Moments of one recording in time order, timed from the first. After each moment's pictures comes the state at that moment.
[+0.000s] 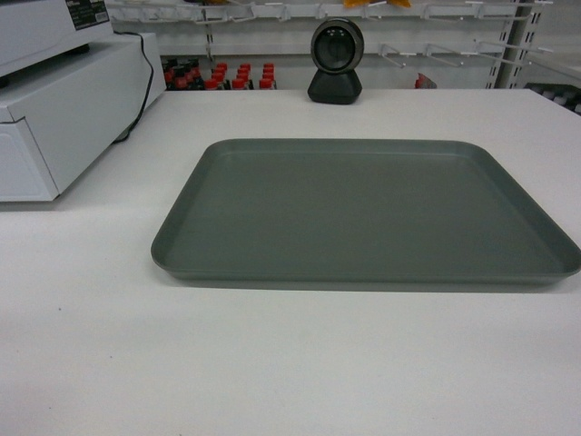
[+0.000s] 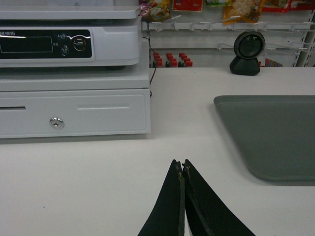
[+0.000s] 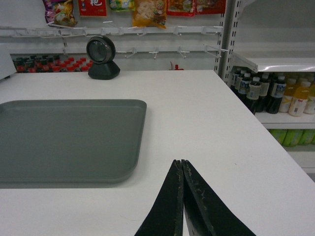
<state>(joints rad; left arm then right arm) 0.00 0.32 0.01 0.32 0.00 -0.02 0.00 0.24 0.01 0.24 0.00 0.01</state>
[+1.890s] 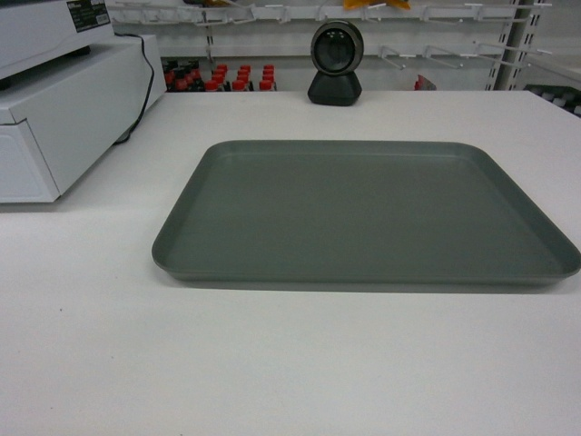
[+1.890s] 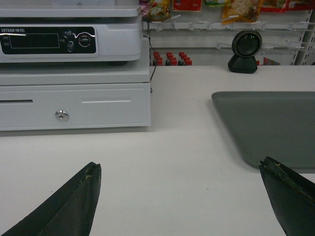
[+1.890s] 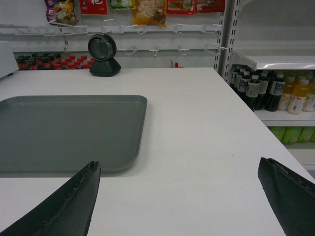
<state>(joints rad) 0.00 0.01 0.01 0.00 0.00 -0.02 0.00 0.00 0.01 0.00 0.00 0.01</state>
